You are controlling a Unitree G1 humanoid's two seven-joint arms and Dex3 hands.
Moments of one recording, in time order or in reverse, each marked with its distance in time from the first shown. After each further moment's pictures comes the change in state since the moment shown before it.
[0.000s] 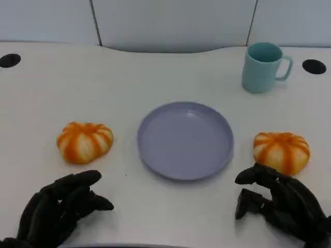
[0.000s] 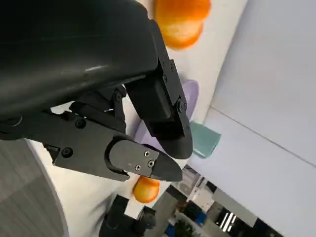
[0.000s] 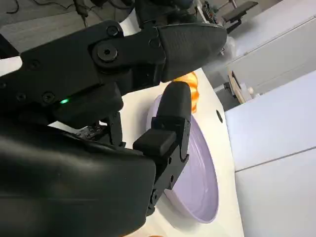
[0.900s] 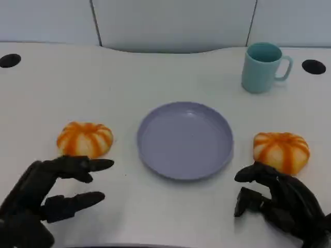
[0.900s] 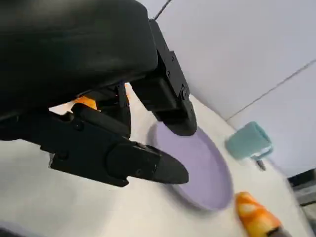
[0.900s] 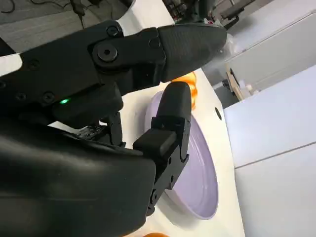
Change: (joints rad) left arm 0.137 0.215 -0.148 -0.462 0.812 -0.466 0.527; right arm -0.007 0.007 0.002 -0.002 0.001 0.018 -0.017
